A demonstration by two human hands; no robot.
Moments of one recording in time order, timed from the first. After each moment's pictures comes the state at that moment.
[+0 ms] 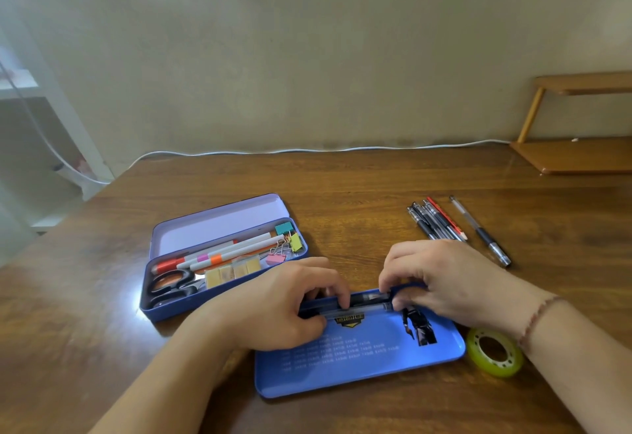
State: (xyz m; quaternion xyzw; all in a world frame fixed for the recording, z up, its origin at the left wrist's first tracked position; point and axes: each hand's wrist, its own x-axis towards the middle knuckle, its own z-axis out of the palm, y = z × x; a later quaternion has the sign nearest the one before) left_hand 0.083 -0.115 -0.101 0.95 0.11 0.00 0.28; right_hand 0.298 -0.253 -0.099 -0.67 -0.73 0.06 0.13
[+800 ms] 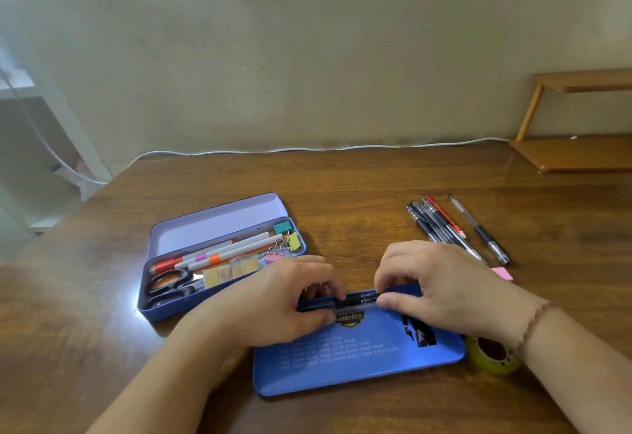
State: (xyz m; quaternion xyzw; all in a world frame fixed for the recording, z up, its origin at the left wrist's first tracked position) left_hand 0.084 -0.111 -0.103 0.96 0.11 0.03 0.24; right_hand 0.289 -0.256 -0.100 -0.67 -0.72 0.06 0.16
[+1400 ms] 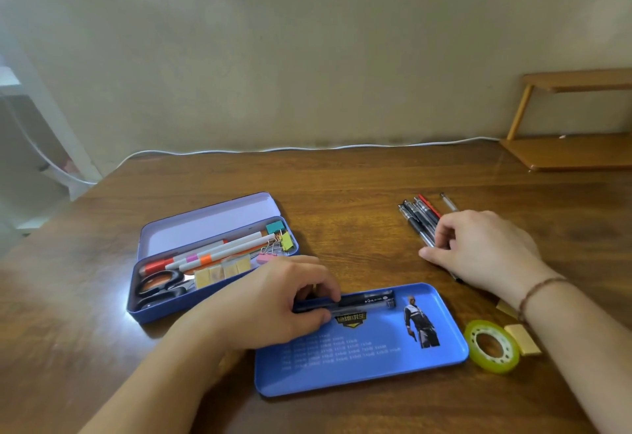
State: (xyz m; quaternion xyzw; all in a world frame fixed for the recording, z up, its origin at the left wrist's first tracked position) left_hand 0.086 -0.113 -0.107 0.96 0.10 0.05 0.24; right_hand 0.321 -0.258 -0.087 -0.90 -0.42 0.00 0.10
